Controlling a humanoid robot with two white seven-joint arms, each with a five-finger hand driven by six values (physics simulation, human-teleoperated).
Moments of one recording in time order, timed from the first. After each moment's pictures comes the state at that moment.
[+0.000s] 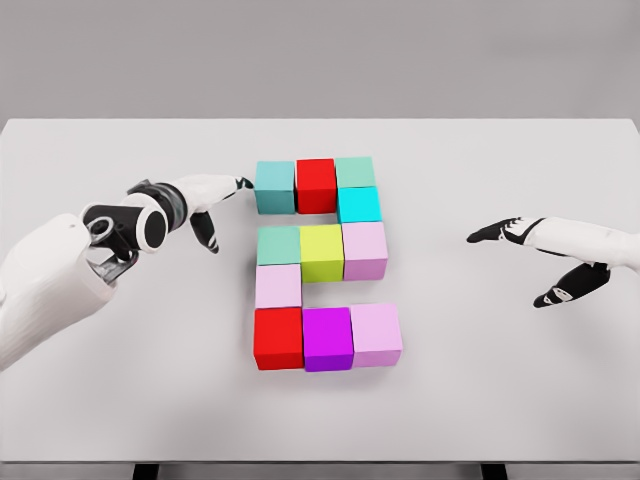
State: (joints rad) left arm -0.76 0.55 -0.94 -1.60 -0.46 0.61 -0.61; right arm -0.38 -1.04 0.54 -1.48 -0.13 -0.61 0.61
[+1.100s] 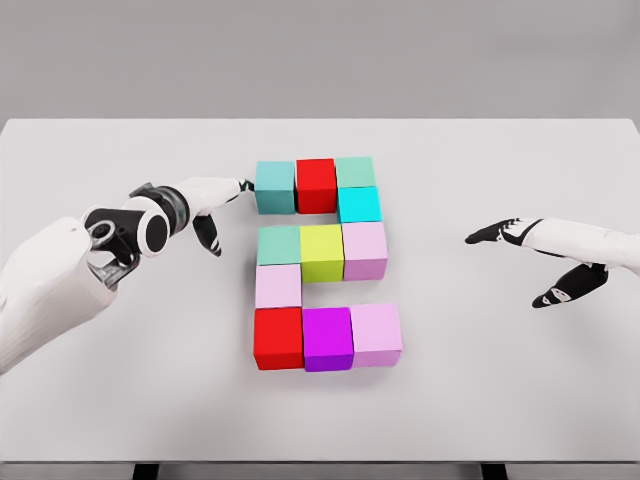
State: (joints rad) left arm -0.75 0.55 -0.94 -1.62 -0.46 0.61 -0.61; right arm -0.38 -1.03 0.54 -1.48 -0.12 -0.61 0.61
